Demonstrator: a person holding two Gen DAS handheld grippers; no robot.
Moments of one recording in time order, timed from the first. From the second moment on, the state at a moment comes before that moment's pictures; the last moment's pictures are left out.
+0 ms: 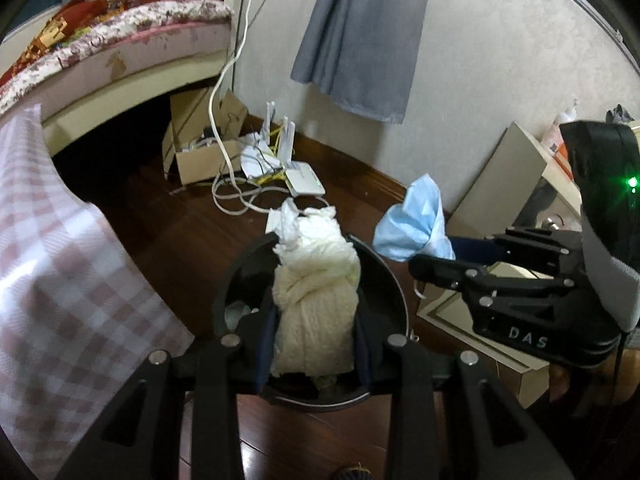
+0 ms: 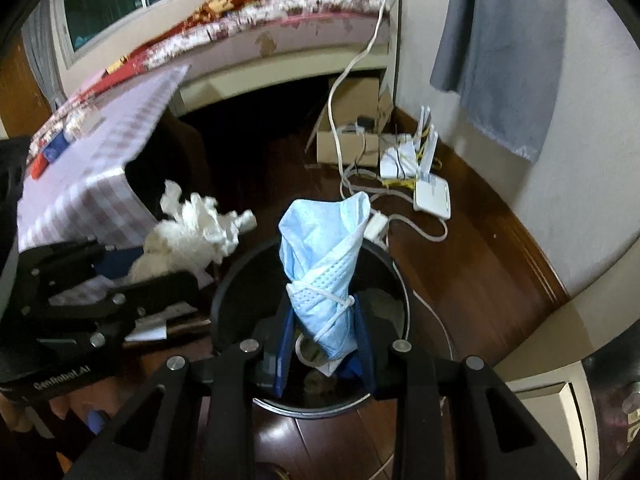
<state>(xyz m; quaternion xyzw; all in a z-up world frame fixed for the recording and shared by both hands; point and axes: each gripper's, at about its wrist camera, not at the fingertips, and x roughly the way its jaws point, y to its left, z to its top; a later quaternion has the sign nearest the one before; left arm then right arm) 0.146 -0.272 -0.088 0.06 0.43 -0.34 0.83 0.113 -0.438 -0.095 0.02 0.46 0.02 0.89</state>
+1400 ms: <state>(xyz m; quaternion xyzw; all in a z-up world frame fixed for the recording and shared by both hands) 0.155 -0.247 -0.095 0.06 0.43 -0.25 0.87 0.138 -0.440 -0.113 -0.03 0.50 -0.06 0.86</state>
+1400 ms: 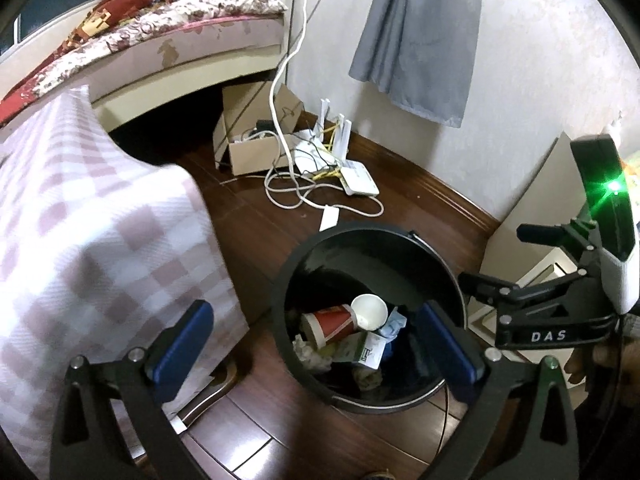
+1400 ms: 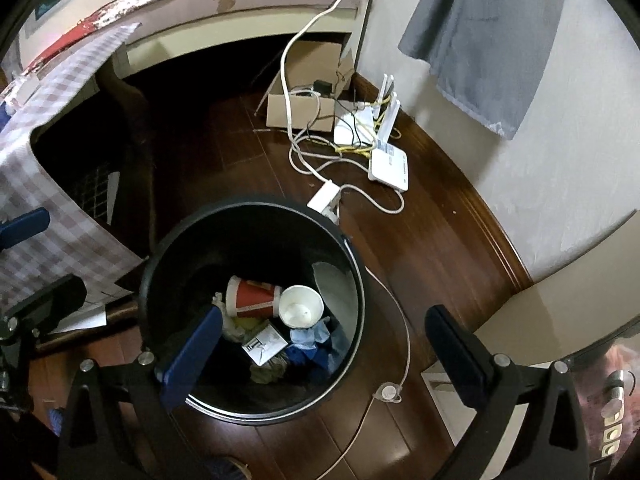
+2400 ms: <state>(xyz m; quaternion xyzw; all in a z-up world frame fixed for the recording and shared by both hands) 0.136 -0.129 -0.003 0.04 0.33 -0.14 0.93 0.154 -0.318 -0.035 -0.07 0.40 0.01 0.91</state>
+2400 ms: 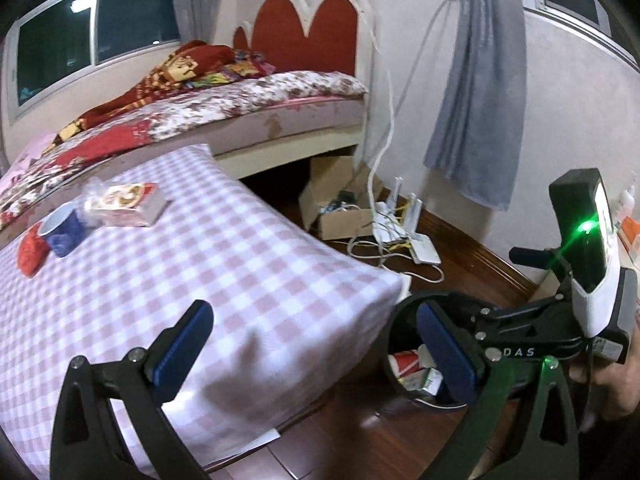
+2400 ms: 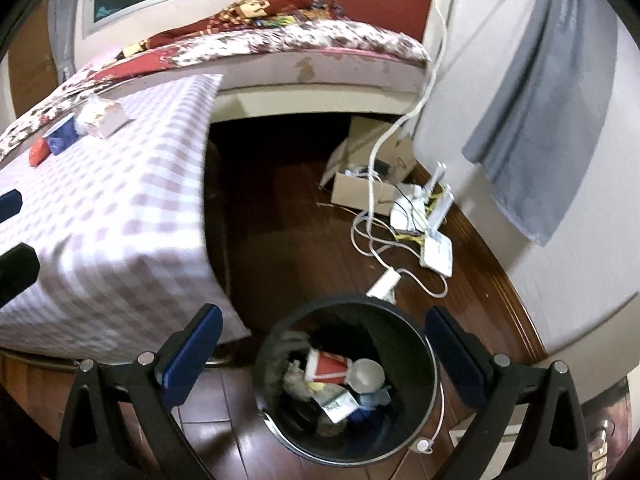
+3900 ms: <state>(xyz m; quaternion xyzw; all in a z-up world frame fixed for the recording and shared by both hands) 0.212 0.138 -0.010 -0.05 0.35 0.06 0.93 0.304 -0.065 -0.006 -0.09 0.36 0.20 0.90</state>
